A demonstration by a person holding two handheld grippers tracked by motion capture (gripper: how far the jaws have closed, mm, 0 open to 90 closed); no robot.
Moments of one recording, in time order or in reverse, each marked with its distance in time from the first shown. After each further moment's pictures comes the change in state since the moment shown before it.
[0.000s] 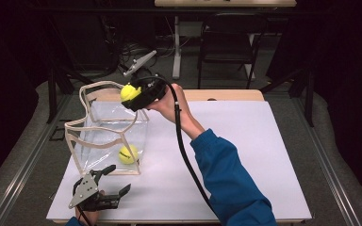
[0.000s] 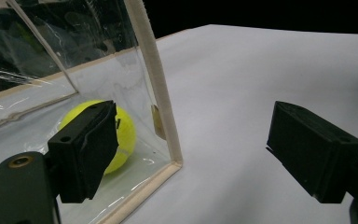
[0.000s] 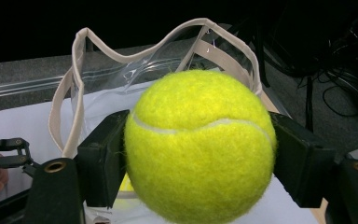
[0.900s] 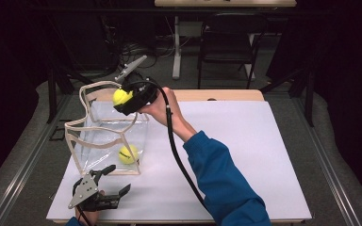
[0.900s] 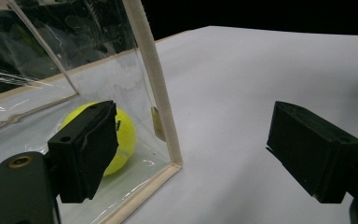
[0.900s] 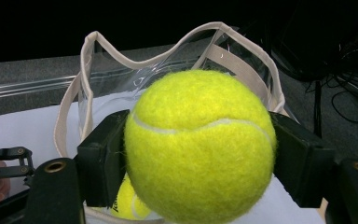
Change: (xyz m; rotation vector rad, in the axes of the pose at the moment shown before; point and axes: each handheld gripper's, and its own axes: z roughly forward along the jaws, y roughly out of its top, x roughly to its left) left arm 0.000 0.001 -0.001 -0.004 0.002 0.003; right arm 0.011 0.004 0.020 -0.006 0.022 -0.011
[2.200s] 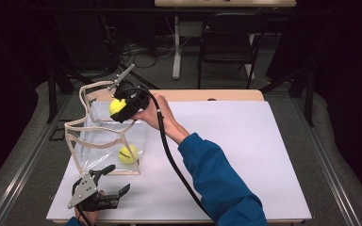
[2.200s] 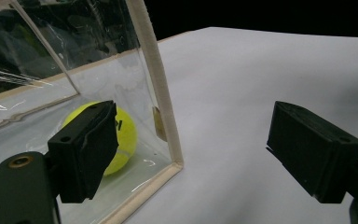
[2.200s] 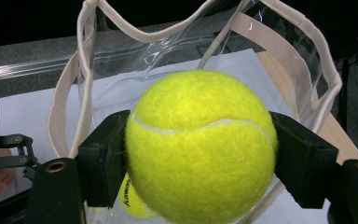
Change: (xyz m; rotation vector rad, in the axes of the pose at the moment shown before) left arm 0.001 0.000 -0.001 -0.004 0.002 -0.006; right arm 0.006 -0.006 0.037 0.101 0.058 0.012
